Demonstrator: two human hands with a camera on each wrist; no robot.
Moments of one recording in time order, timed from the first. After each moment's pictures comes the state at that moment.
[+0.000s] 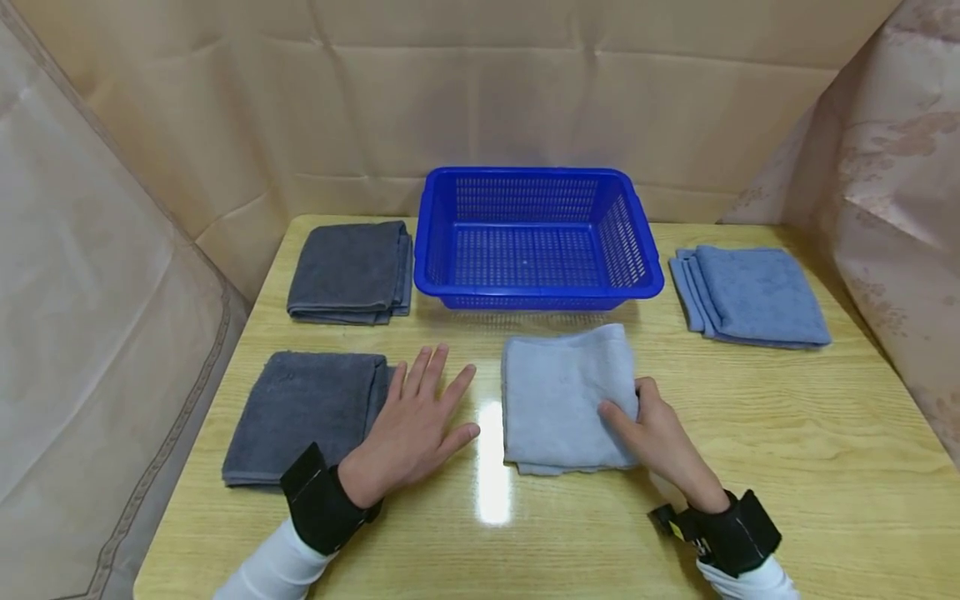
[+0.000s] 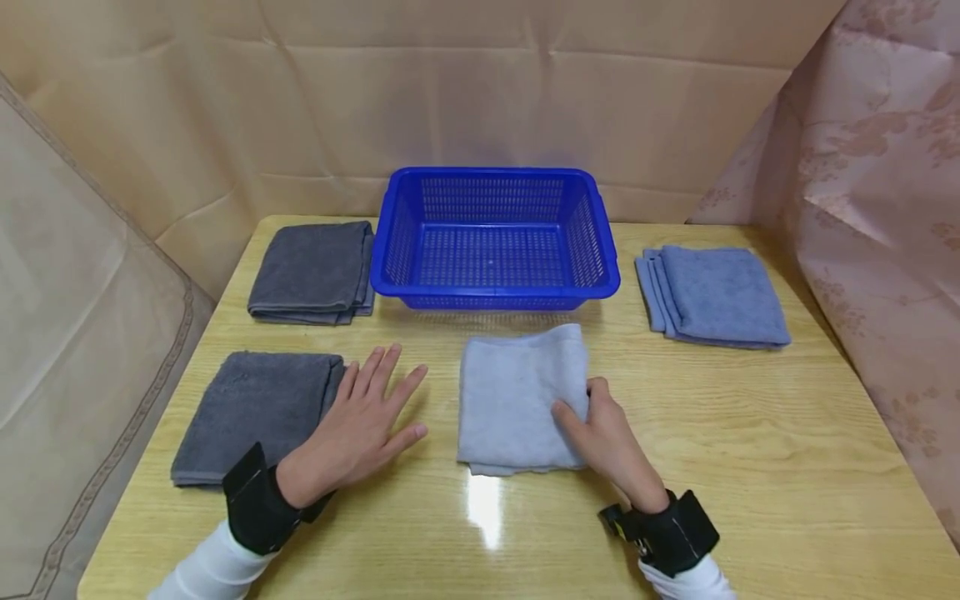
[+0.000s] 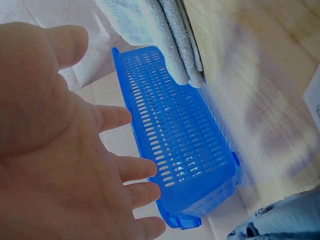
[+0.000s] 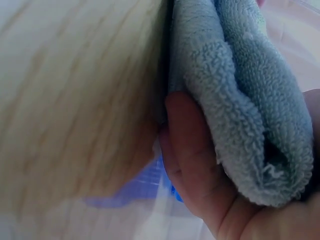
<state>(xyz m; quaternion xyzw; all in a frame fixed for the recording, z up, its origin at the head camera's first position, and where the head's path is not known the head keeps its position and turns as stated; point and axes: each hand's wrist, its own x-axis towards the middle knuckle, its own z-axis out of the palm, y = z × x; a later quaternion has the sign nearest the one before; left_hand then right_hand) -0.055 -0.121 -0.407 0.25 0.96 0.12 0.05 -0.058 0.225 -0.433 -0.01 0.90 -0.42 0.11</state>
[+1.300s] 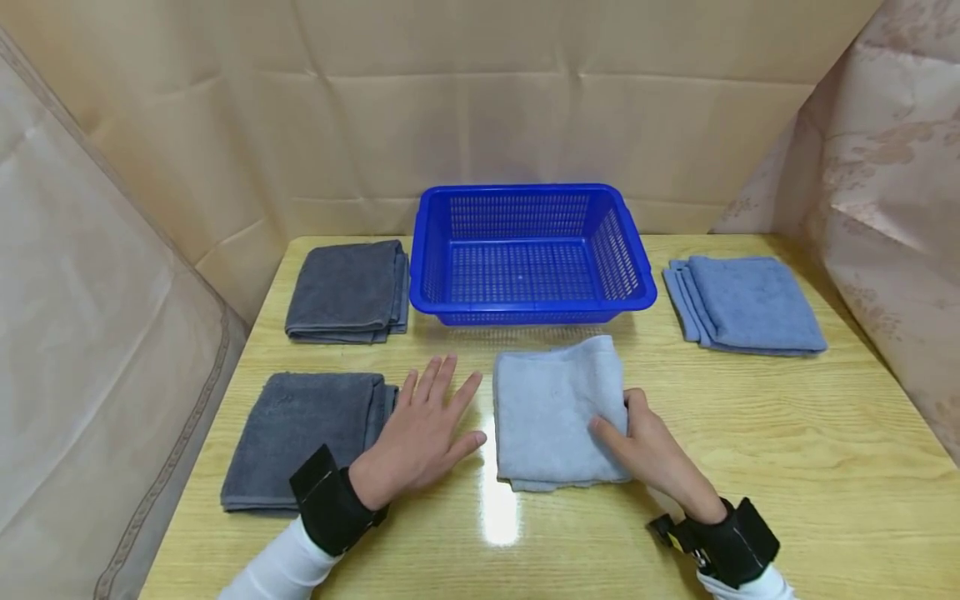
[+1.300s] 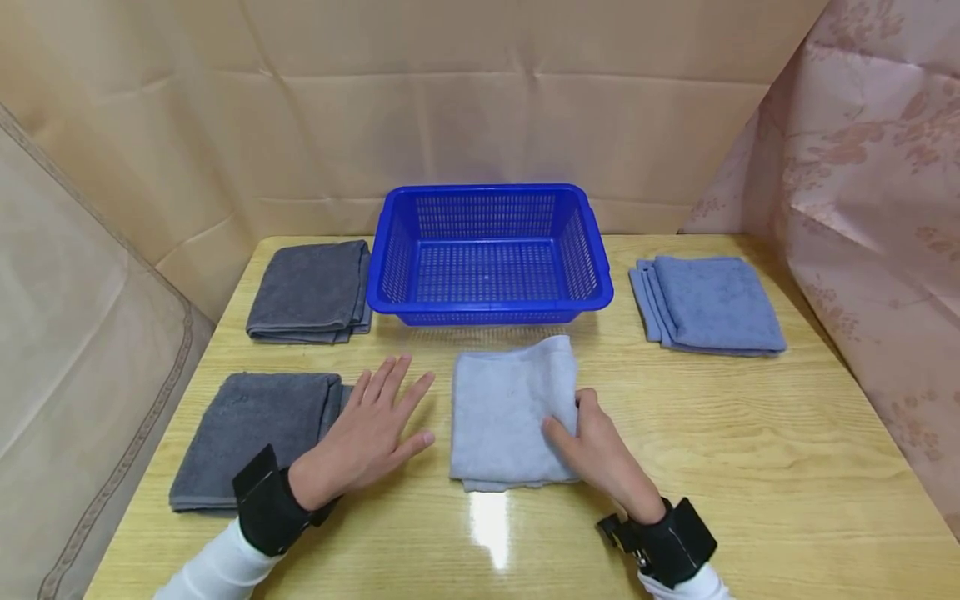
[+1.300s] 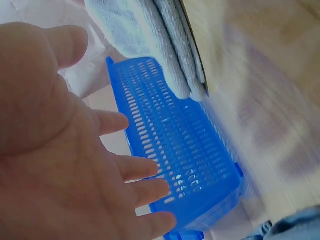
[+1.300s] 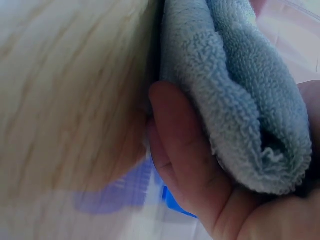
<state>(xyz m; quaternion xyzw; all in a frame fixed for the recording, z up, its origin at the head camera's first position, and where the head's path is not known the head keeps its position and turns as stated) -0.069 -0.114 -0.410 0.28 0.95 0.10 0.06 -0.055 0.214 -0.428 -0.01 0.89 -0.43 0.13</state>
